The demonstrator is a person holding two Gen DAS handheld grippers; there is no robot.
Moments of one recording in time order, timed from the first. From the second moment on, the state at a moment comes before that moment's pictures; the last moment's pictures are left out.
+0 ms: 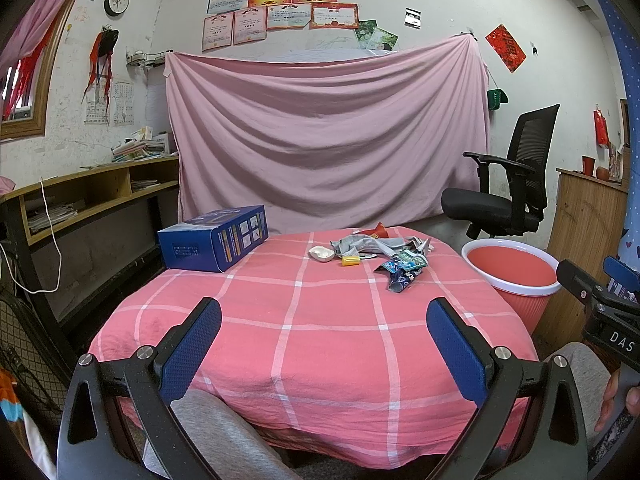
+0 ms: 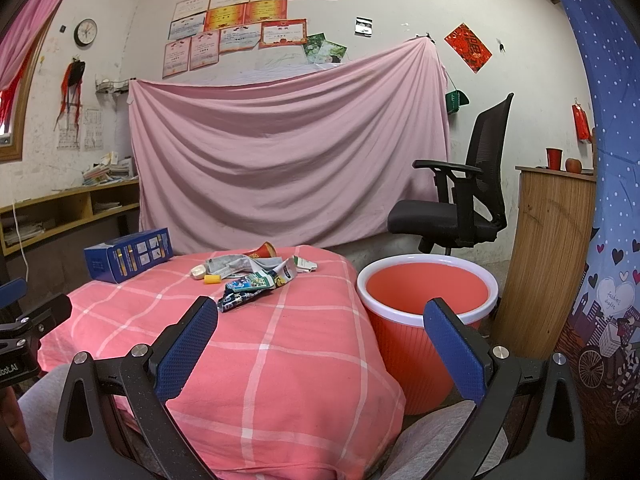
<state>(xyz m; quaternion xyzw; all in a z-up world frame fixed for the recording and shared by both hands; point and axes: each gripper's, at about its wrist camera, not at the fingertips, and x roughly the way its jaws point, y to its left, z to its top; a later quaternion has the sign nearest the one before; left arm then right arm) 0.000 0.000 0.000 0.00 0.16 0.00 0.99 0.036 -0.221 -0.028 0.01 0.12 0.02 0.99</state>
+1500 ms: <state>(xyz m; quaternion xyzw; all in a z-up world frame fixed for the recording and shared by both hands) 0.210 0.034 0.009 -0.02 0.16 -0.02 0.99 0.219 -0.177 -0.024 -0.07 0.14 0.11 0.98</state>
